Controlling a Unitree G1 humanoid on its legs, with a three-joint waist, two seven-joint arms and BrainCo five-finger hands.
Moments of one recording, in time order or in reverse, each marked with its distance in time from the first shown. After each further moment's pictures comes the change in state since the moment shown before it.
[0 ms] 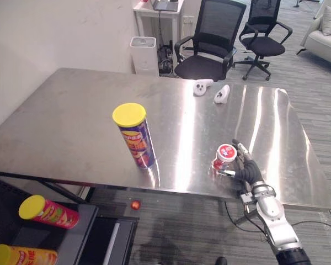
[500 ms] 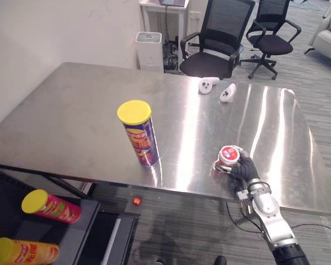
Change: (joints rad) left arm -0.004 0.001 0.007 -0.004 0.000 0.001 0.008; right arm -0.045 0.004 0.028 0.030 0.000 0.003 -0.028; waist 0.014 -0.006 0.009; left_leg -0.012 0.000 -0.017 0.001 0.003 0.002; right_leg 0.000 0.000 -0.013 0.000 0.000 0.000
